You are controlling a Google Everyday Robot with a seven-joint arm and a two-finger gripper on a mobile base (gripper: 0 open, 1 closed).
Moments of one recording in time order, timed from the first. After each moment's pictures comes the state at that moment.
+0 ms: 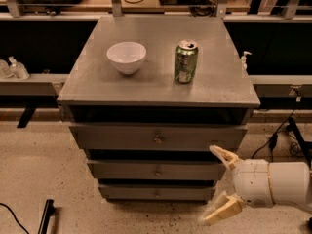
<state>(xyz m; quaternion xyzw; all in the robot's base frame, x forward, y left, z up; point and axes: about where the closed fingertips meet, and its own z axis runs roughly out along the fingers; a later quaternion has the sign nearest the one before) 0.377 -0.128 0.738 -0.52 0.70 0.27 0.41</state>
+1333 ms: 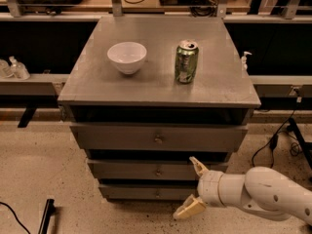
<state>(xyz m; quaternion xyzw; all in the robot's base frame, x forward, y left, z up) 0.441 -0.096 0.580 -0.54 0.72 0.18 0.40</state>
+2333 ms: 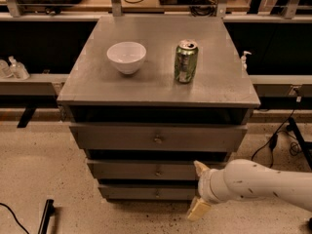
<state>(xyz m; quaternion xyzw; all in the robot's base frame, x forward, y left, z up) 0.450 -0.133 0.530 -0.60 0.75 0.06 0.26</state>
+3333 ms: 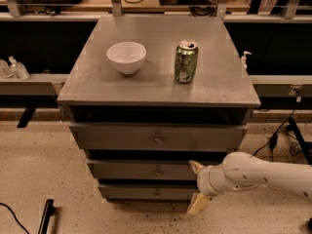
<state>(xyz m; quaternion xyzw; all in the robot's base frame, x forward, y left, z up) 0.480 -0.134 0.480 -0.64 0.71 0.10 0.26</state>
